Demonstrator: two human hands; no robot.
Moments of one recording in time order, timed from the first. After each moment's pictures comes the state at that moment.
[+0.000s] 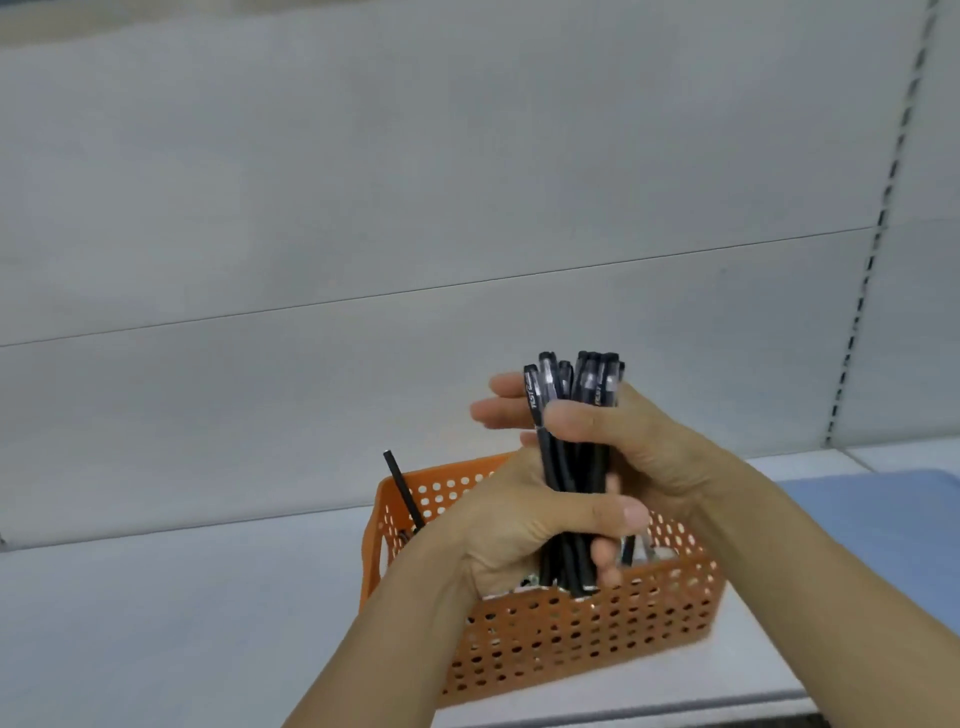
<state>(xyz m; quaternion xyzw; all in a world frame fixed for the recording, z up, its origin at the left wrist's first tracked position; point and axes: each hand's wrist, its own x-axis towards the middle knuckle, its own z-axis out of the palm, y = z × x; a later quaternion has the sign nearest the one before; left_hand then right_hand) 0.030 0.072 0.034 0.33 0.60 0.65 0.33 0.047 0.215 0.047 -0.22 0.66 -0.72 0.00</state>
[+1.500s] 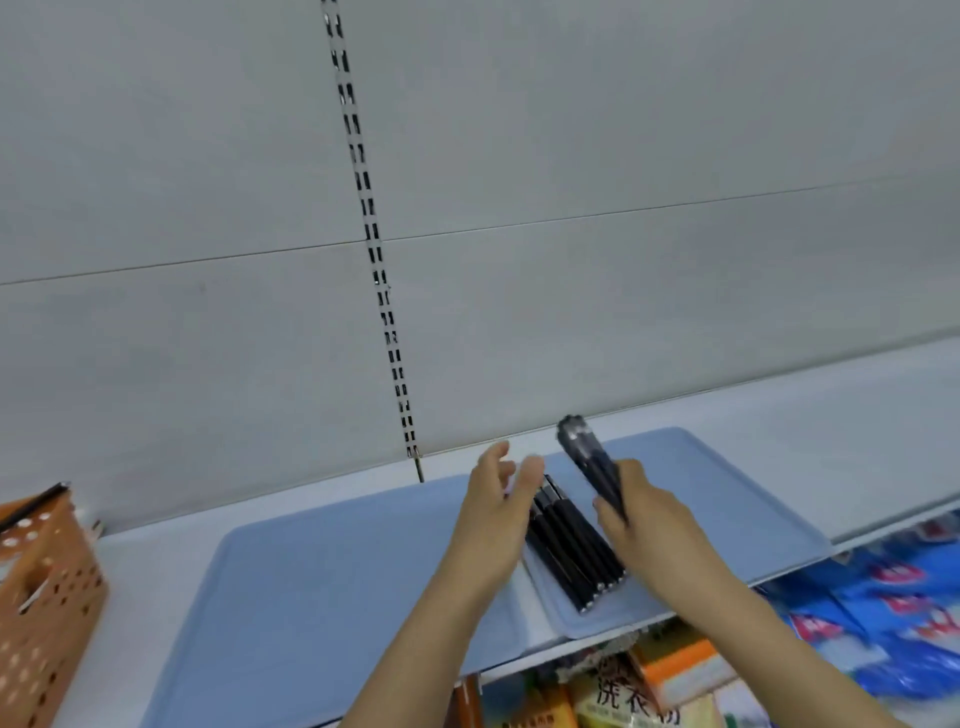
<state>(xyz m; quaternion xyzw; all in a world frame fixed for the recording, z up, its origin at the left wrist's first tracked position) 0.129 0.562 -0.069 0.25 0.78 0.55 0.17 0.221 0.701 -0.078 0.22 0.93 -0.24 -0.14</state>
